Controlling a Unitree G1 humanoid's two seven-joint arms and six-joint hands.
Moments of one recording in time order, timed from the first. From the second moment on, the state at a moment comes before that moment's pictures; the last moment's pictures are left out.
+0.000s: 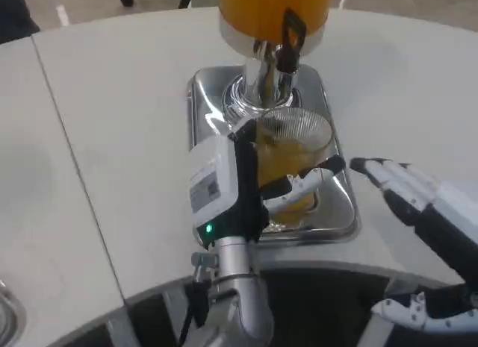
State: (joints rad) left arm -0.75 -0.07 -0.33 0.84 0.58 -0.15 0.89; right arm 0.06 -0.56 -0.14 -1.02 -0.70 0.31 0.74
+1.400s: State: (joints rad) left arm -0.37 0.21 -0.14 0.23 0.56 -0.15 0.65; right arm -0.04 -0.55 -0.03 -0.80 -0.70 0.09 0.54
